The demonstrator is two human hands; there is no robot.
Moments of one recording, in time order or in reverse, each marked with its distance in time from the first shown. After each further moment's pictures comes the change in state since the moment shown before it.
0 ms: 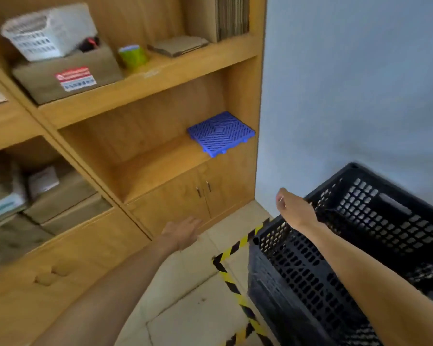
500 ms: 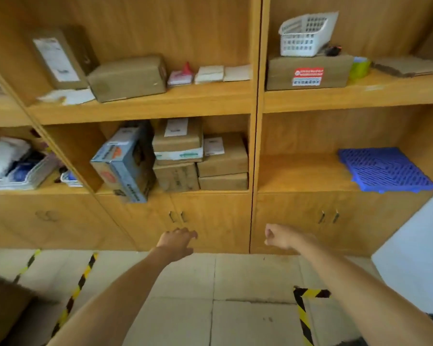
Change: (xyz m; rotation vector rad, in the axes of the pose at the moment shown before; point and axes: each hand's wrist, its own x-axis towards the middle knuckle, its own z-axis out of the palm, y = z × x) left_hand -0.312 -0.241 0.149 -0.349 0.007 -0.634; right_hand -0.044 -0.391 0.182 -0.357 -0.717 -0.541
